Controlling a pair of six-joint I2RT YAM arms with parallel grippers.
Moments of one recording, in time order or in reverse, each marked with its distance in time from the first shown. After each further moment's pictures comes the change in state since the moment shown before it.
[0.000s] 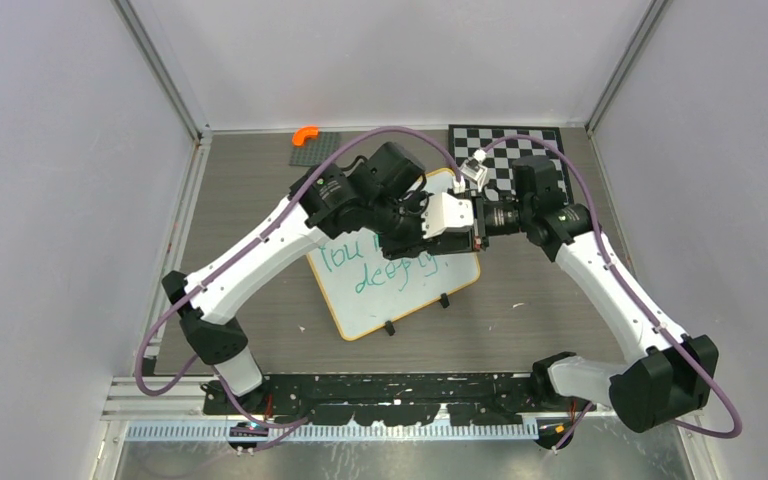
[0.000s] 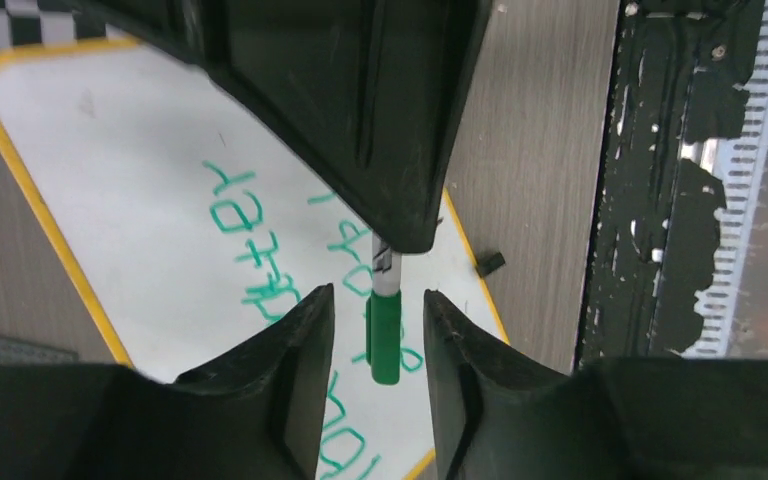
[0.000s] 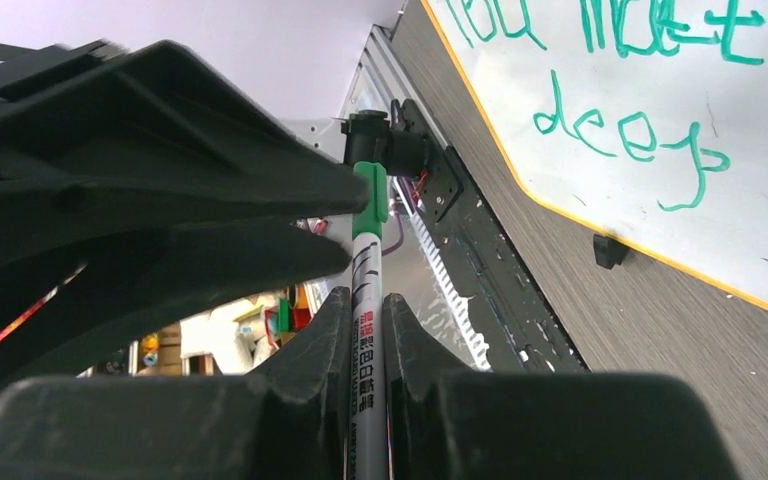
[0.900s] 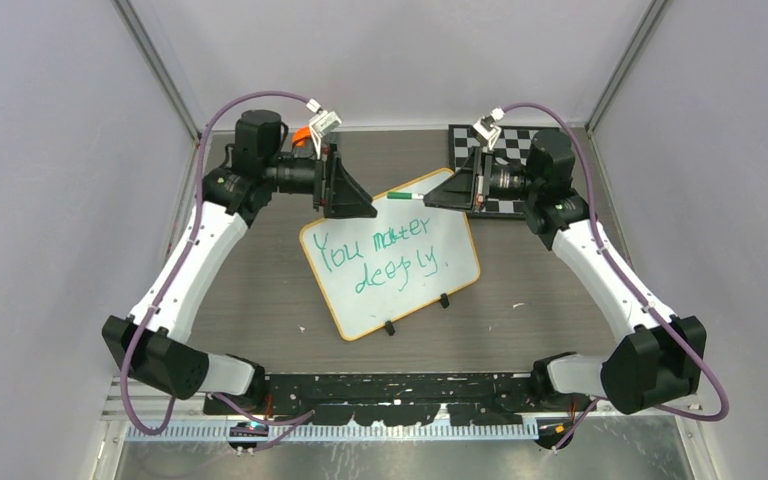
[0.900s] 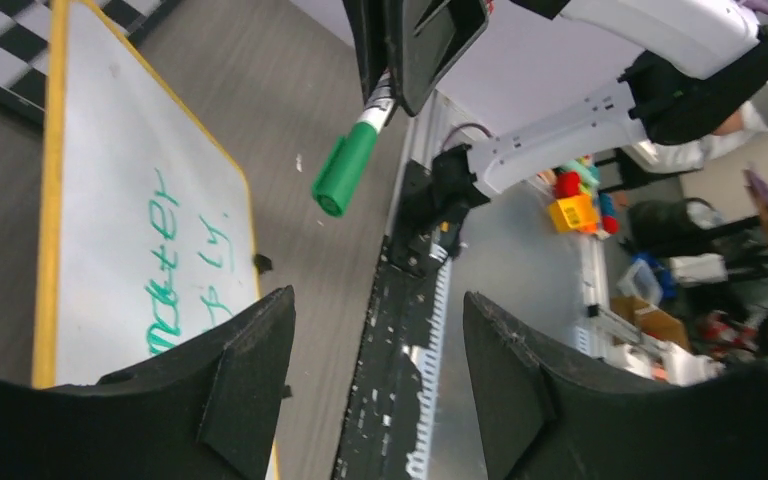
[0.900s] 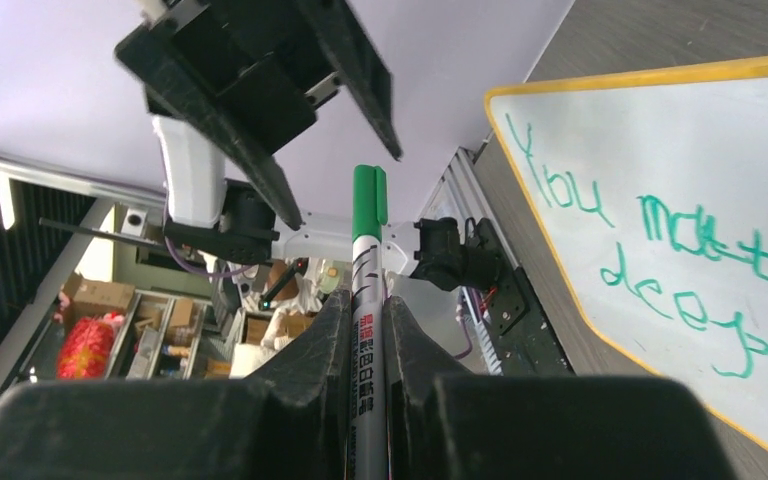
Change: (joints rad) left arm 0.628 -0.304 -0.466 0.567 0.867 -0.648; right arm -0.073 0.086 0.013 0.612 -0.055 0.487
